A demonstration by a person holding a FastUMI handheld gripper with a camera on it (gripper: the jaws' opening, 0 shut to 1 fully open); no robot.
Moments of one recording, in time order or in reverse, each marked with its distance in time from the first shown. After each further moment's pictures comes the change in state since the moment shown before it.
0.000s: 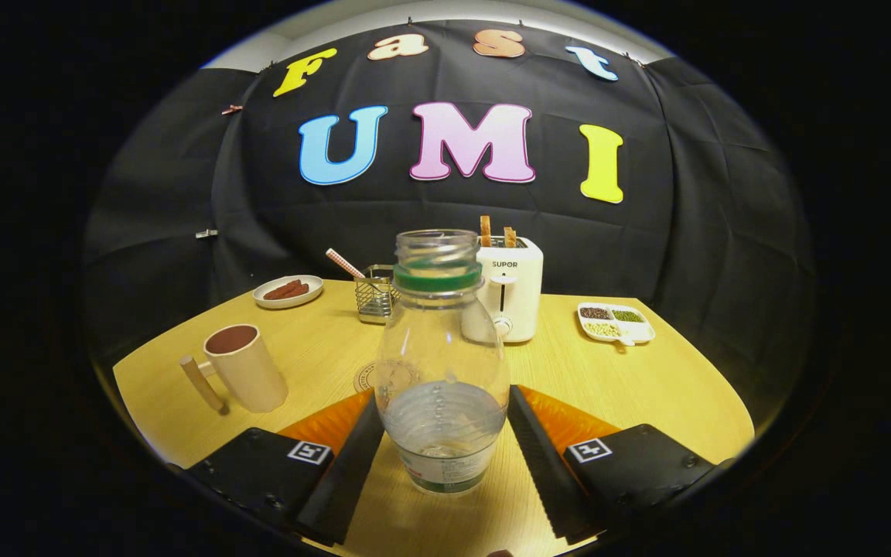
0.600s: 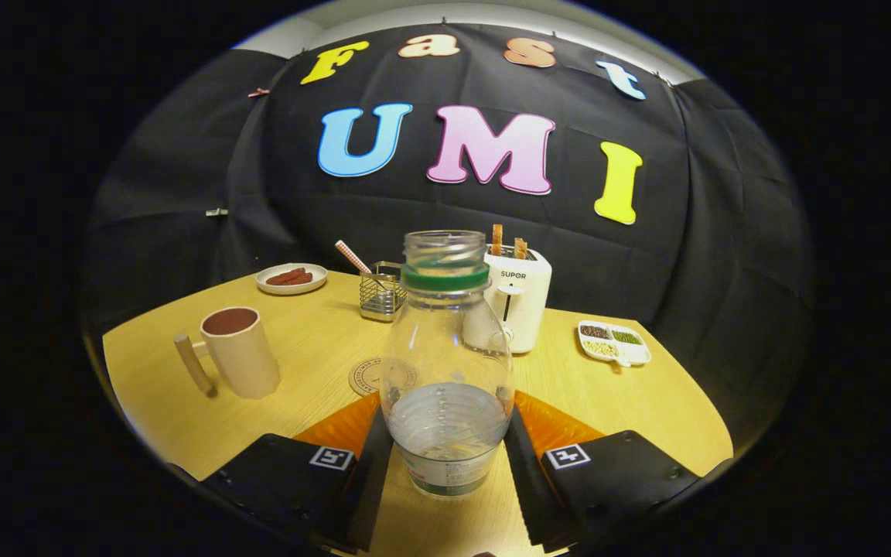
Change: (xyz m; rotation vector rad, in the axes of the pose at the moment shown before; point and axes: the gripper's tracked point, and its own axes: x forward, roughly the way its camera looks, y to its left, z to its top) arm -0.001 0.001 0.004 -0.148 -0.007 0.016
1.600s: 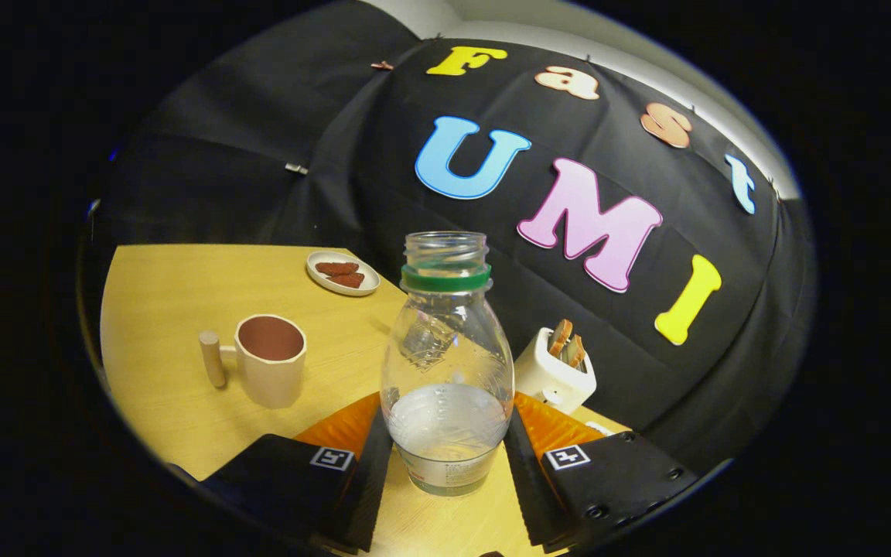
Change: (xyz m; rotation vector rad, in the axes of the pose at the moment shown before) arm 0.027 0.072 0.091 -0.453 -0.078 0.147
